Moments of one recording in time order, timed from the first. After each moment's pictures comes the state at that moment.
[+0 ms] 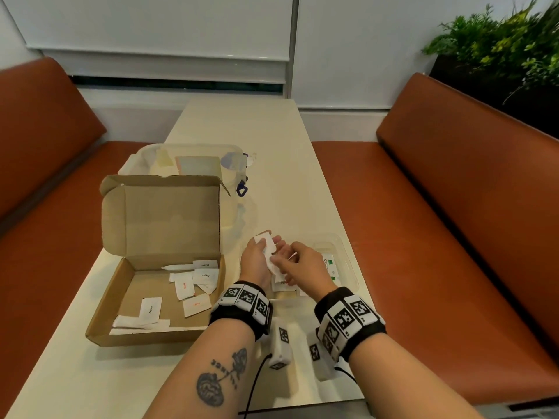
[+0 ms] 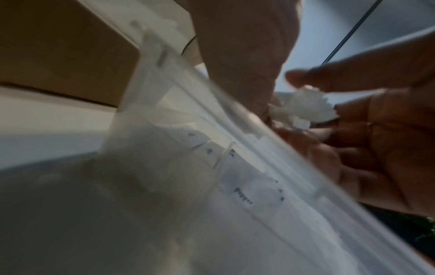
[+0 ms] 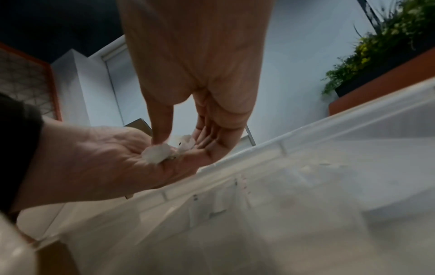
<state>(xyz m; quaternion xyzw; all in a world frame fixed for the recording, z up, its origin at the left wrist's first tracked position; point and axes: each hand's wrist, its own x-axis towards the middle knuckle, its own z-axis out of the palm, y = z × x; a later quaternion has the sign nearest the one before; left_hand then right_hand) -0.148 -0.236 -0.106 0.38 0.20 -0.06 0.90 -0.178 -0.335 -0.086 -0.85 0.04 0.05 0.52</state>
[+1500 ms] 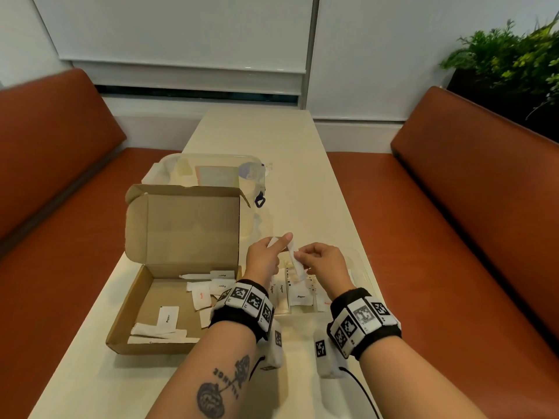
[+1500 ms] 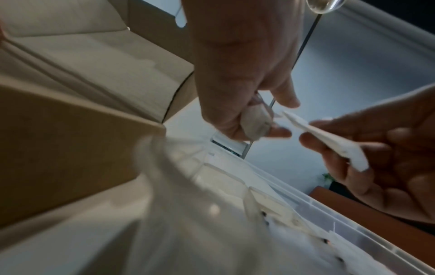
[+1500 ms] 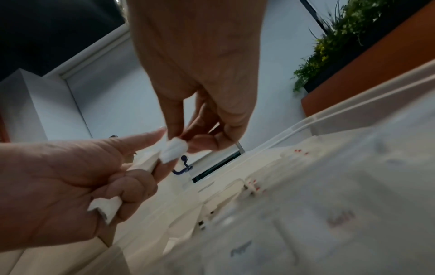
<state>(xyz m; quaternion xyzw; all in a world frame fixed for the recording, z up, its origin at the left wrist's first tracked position) -0.127 -0.204 -0.089 0.65 0.12 -0.06 0.75 -0.150 -0.334 -0.079 -0.78 0.08 0.01 0.62</state>
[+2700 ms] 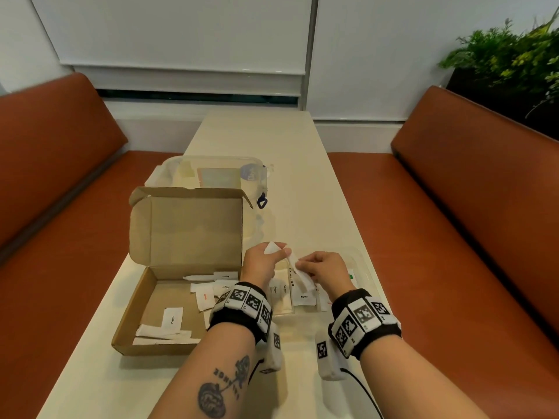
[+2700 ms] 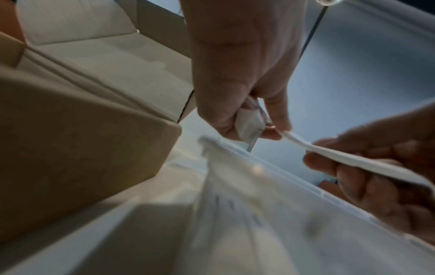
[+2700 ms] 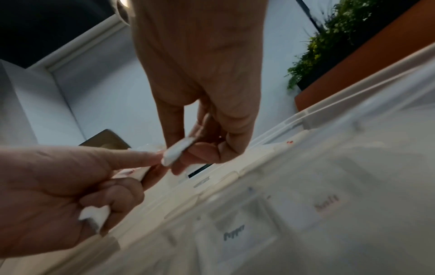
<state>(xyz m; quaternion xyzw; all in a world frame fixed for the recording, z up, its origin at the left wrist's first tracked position) -0.125 -0.193 -0.105 0.69 0.13 -0.03 0.71 -0.155 -0.332 -0.083 -0.78 0.13 0.05 0.60</state>
